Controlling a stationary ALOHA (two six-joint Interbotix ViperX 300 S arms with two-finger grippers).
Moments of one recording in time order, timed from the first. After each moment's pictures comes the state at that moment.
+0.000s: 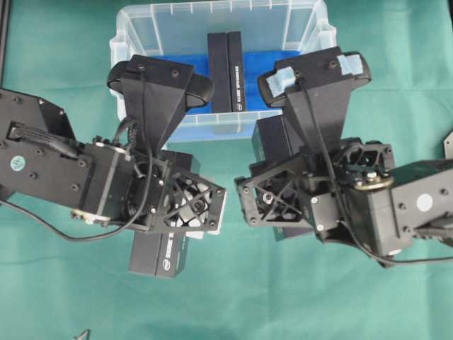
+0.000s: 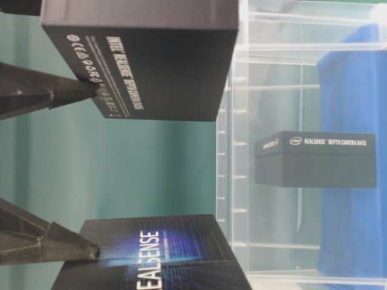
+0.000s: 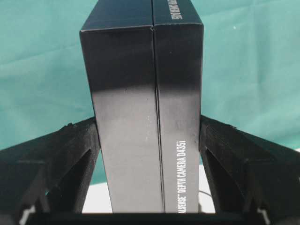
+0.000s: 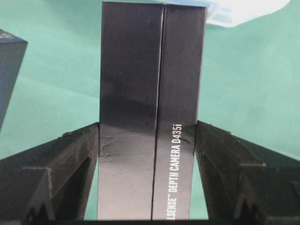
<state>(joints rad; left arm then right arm) -0.27 0.10 -0.28 0.11 1.64 -1.63 0.31 0.10 -0.28 -0.37 1.64 1.75</state>
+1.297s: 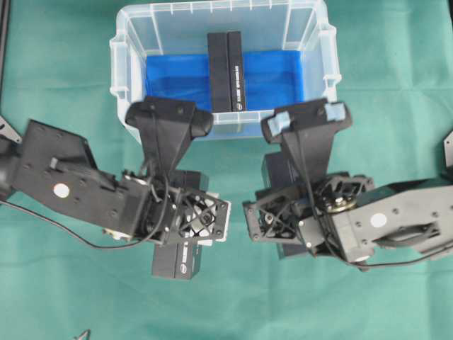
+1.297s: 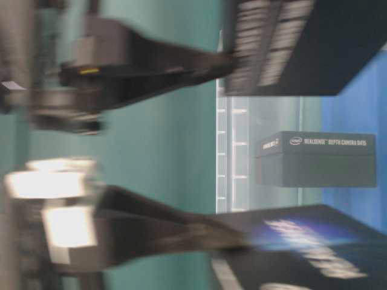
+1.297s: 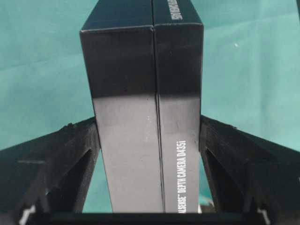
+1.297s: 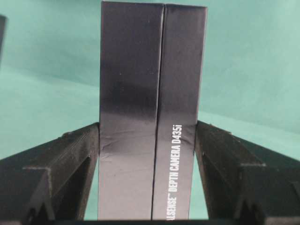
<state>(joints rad) -0.29 0.10 0.03 0.12 1.29 -1.75 0.33 0.10 0.05 -0.28 1.35 1.90</state>
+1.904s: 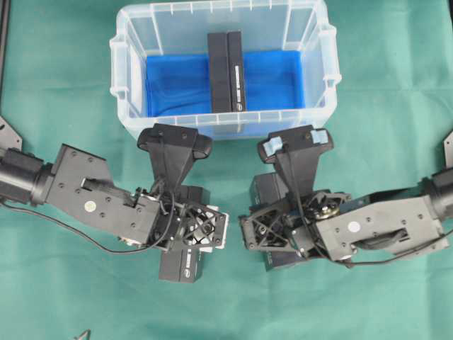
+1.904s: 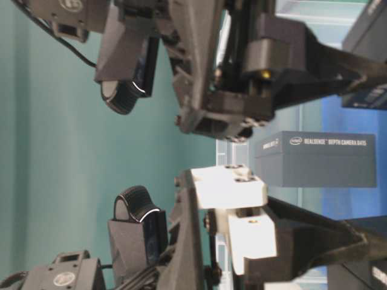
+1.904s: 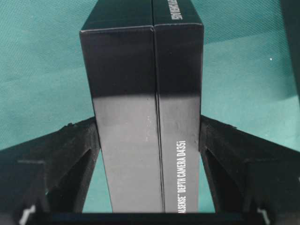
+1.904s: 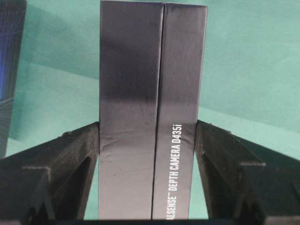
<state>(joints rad) -0.30 0.15 0.20 0.12 1.05 -1.76 0.33 0.16 0.21 -0.27 1.05 1.97</state>
